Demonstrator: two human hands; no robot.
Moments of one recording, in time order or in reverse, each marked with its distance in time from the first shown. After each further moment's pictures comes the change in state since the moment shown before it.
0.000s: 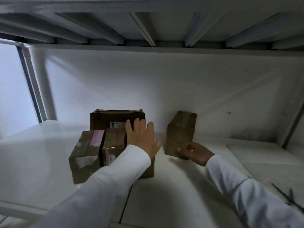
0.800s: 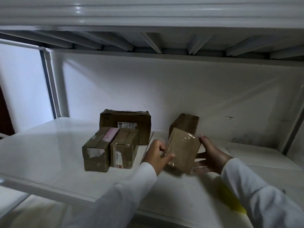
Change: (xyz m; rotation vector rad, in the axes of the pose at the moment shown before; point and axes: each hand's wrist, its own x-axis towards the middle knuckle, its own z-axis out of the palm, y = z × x) left_hand -0.058 0.036 0.034 -1.201 -0.043 -0.057; right_hand -0.069 -0.002 -0.028 0.777 -0.061 0.229
